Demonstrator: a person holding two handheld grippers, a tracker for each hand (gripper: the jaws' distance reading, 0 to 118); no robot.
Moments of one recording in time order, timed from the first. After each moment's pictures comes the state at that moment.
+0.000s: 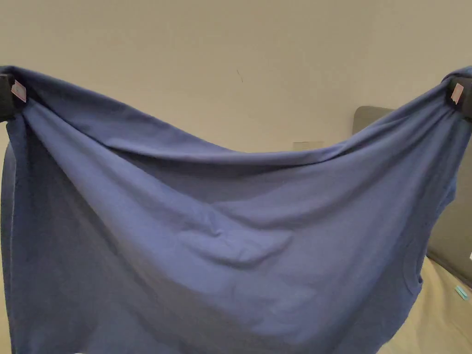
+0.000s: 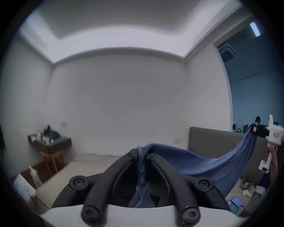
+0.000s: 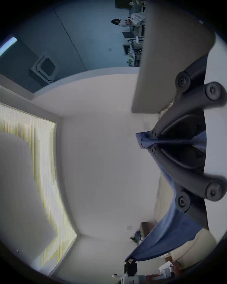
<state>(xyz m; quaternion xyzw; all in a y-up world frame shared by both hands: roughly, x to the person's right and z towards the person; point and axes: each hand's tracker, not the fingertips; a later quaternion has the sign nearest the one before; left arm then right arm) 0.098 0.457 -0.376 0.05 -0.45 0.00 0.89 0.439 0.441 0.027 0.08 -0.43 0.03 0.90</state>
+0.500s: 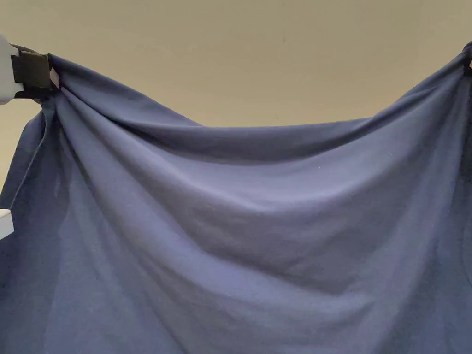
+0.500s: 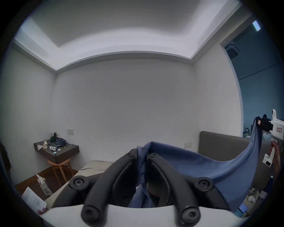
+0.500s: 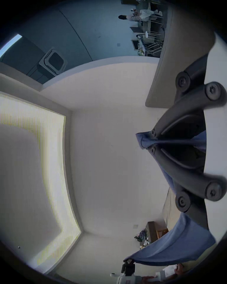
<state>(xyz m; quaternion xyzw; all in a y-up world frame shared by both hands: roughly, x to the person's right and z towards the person) 0.126 0.525 -0.464 0.04 -0.41 0.00 0.91 0.491 0.519 -0.057 0.09 -0.41 0.05 0.91</state>
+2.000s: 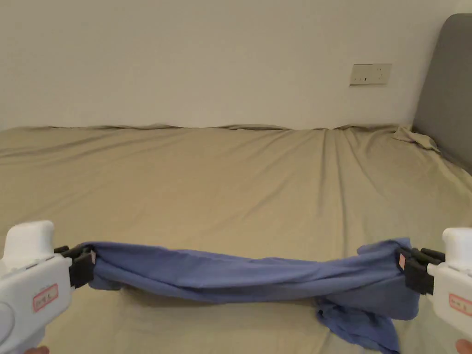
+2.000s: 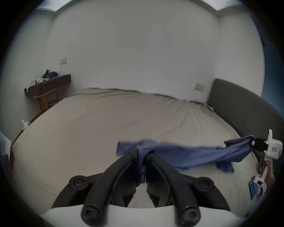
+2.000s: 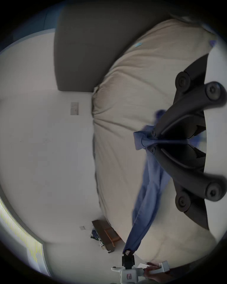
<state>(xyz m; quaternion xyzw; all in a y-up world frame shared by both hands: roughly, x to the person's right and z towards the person) 0.210 0.098 -0.550 -0.25 -0.40 -0.05 0.88 0.562 0.081 -0.156 -0.21 -0.35 -0.12 0.90</state>
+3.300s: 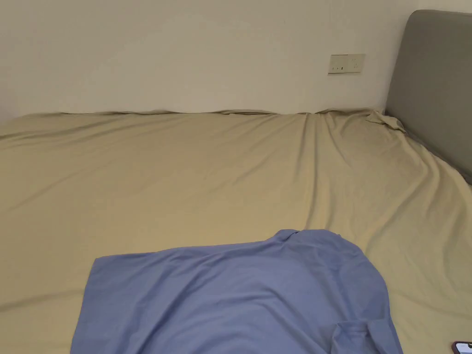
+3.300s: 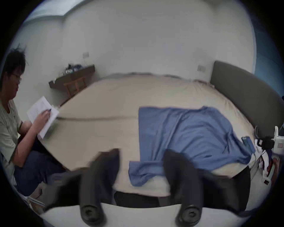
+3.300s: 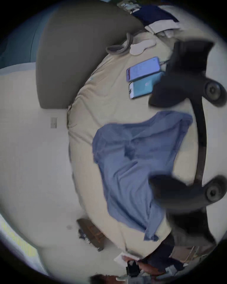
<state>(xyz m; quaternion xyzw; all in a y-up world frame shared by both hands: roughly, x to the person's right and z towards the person) -0.062 0.139 -0.289 -0.27 -0.33 -0.11 0.90 0.312 0.100 0.077 -0.27 -0.37 -0.17 0.87</state>
